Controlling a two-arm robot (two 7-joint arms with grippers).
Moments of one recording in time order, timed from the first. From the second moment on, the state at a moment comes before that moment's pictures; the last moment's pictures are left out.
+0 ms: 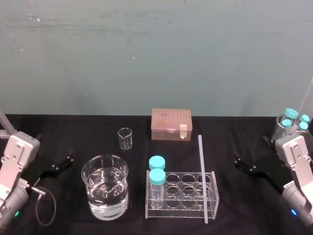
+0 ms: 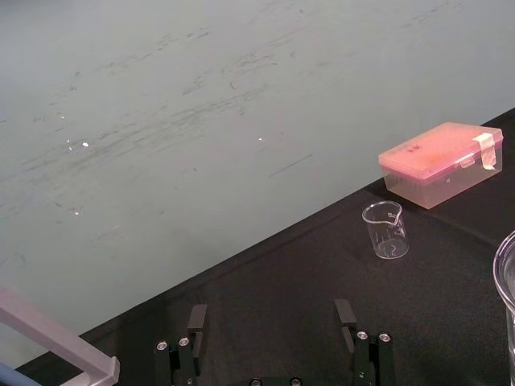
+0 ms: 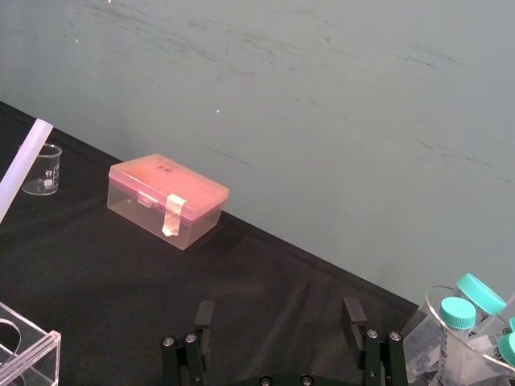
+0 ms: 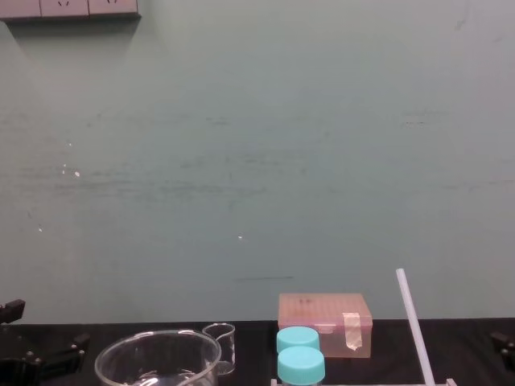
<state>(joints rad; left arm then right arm) -0.20 0.60 0.45 -1.41 -0.25 -0.12 0.03 0.20 0.60 -0.45 -1.41 0.25 -0.12 -0.03</state>
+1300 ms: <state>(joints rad) -0.20 0.60 0.45 -1.41 -0.25 -0.12 0.03 0.21 0.57 -0.27 -1.52 0.54 -0.04 0.14</state>
